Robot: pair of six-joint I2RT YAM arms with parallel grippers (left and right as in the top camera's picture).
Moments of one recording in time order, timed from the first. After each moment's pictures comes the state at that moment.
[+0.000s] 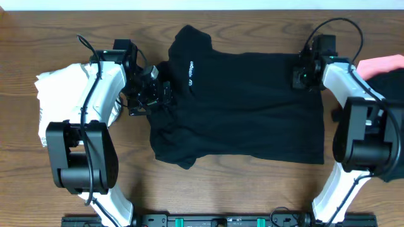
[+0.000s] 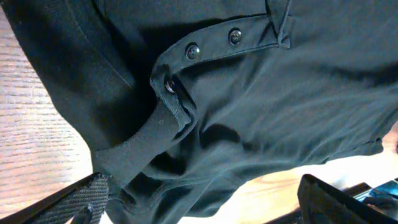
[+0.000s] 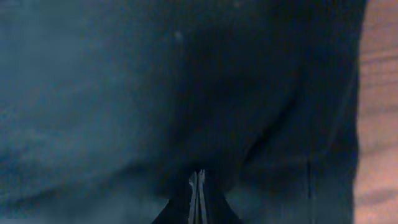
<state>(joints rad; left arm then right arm) -0.04 1.89 1.45 -1.17 0.46 -0.14 -0.06 2.08 1.41 -0.57 -0.06 0.05</state>
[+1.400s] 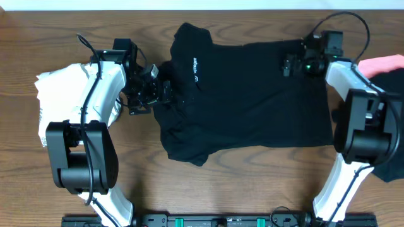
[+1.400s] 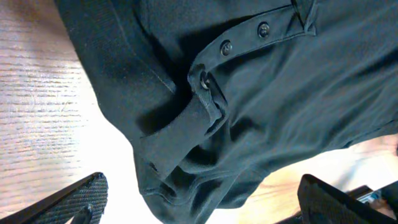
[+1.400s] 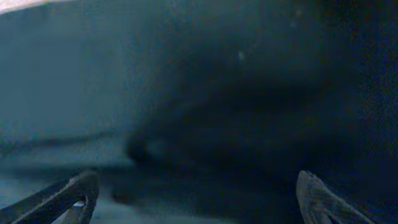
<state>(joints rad) -0.04 1.89 1.45 -1.15 0.46 -0.14 -0.13 2.14 1.45 -0.39 -0.28 0.04</state>
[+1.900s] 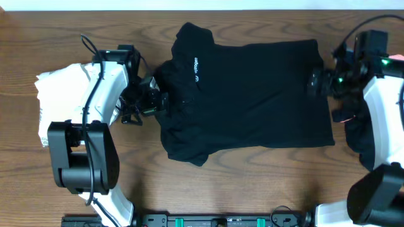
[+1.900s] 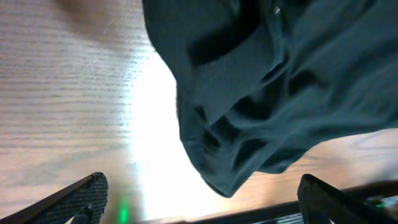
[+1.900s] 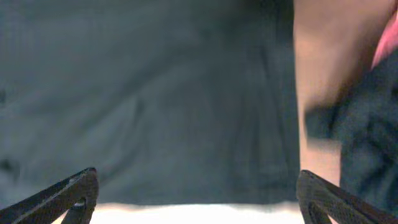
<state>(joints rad) -0.07 1.89 1.45 -1.33 0.30 -0.11 -0.19 1.64 1.43 -1.13 -0.18 0.05</state>
